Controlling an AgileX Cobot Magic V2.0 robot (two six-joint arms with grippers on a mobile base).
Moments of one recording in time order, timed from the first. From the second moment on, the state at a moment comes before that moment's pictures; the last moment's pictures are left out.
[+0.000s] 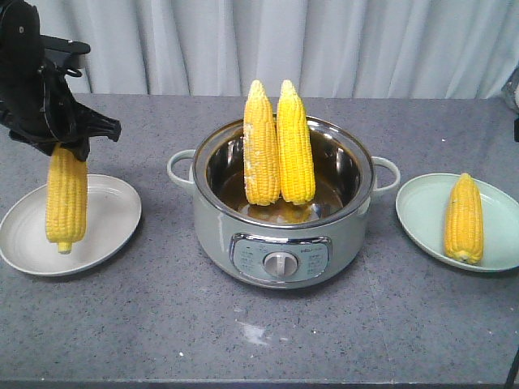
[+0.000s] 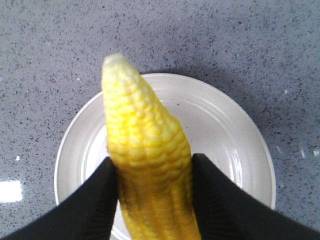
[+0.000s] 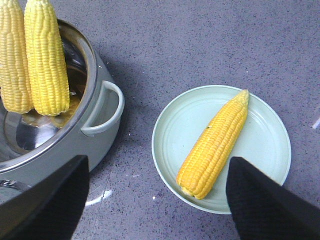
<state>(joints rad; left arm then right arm) -0.18 1.87 -1.81 0.16 1.25 -0.12 -0.28 1.16 -1.31 0.48 1.11 -0.47</state>
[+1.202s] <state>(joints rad) -0.17 1.91 -1.81 0.14 1.25 -0.10 -0.28 1.16 -1.31 0.48 1.11 -0.47</state>
